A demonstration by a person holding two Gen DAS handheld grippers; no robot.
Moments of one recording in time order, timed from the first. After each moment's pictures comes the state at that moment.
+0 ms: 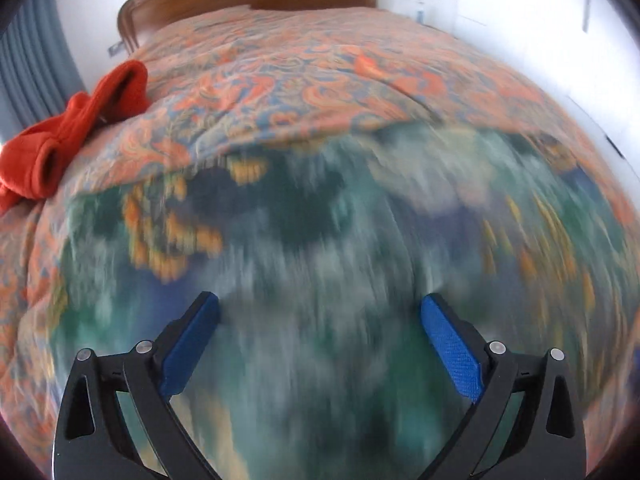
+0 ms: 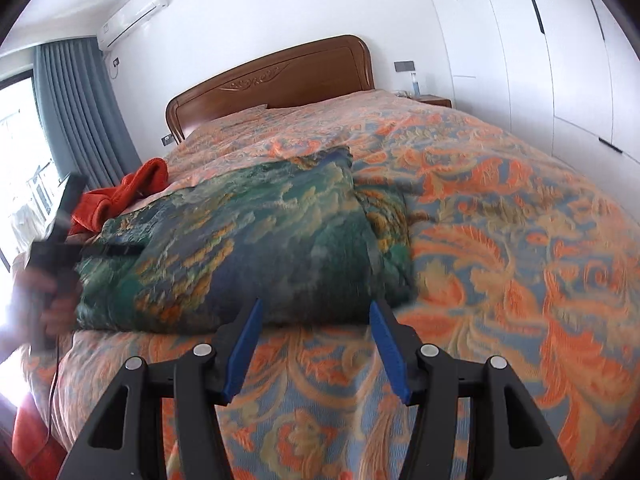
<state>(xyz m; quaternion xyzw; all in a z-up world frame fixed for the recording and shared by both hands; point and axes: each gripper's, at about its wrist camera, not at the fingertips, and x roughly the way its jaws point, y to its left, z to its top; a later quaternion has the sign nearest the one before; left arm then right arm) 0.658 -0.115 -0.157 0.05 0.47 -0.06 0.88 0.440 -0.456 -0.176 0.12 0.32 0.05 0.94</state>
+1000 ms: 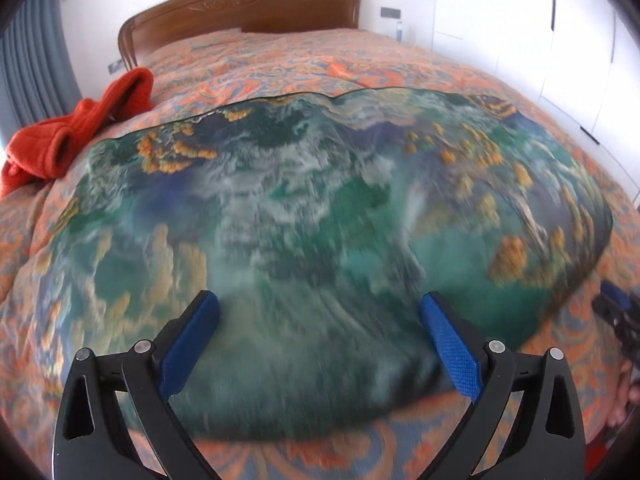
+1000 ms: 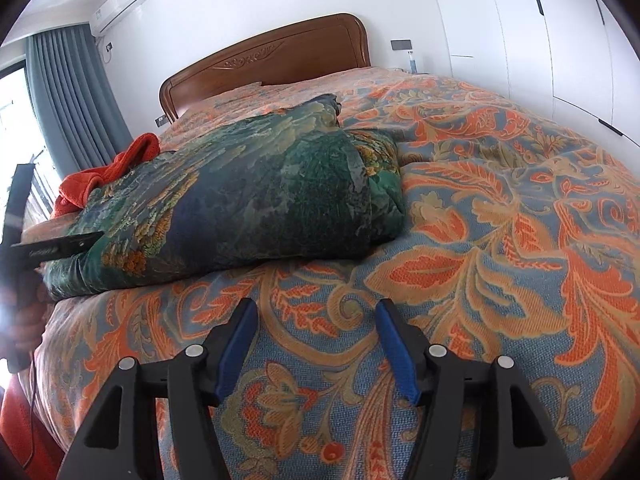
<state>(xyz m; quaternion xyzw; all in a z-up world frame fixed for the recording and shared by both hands) 0.531 -0.113 -0.174 0.06 0.41 -0.10 0.90 0.440 -0.457 -0.220 0.11 0.35 0.04 0.93</state>
